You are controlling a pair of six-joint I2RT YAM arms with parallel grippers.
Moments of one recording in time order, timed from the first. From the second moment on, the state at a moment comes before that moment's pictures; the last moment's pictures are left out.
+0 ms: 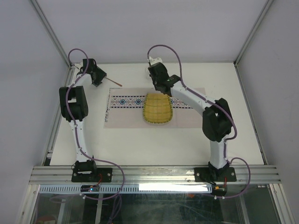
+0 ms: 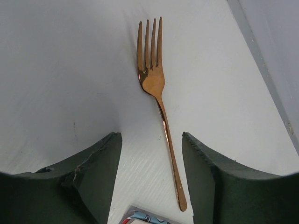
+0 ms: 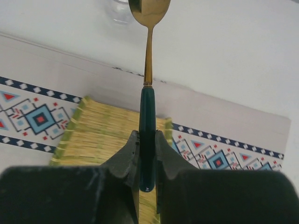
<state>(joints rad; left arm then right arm) 0.07 2.33 1.81 -0.25 0.00 -0.84 0.70 1.99 1.74 -0.49 0.45 0.11</state>
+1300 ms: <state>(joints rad) 0.07 2.28 1.74 -0.24 0.00 -0.84 0.57 1.60 1.05 -0.47 0.46 0.38</state>
